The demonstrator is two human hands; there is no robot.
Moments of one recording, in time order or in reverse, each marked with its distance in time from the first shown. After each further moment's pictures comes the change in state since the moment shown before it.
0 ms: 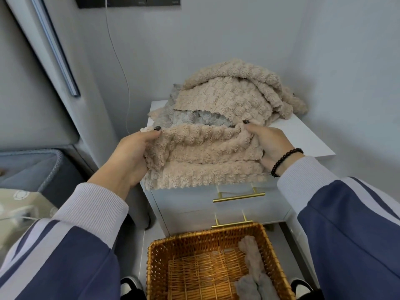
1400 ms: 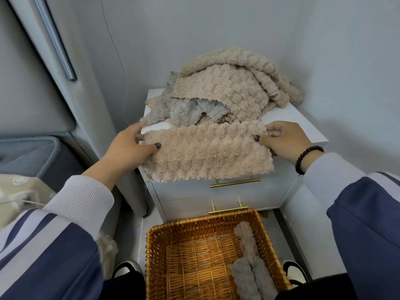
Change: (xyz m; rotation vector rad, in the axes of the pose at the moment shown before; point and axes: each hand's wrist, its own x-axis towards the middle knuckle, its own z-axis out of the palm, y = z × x) left_hand 0.002 -0.021 -0.032 0.768 0.080 0.249; right_hand -0.040 -0.007 -0.043 -0.758 0.055 -0.206
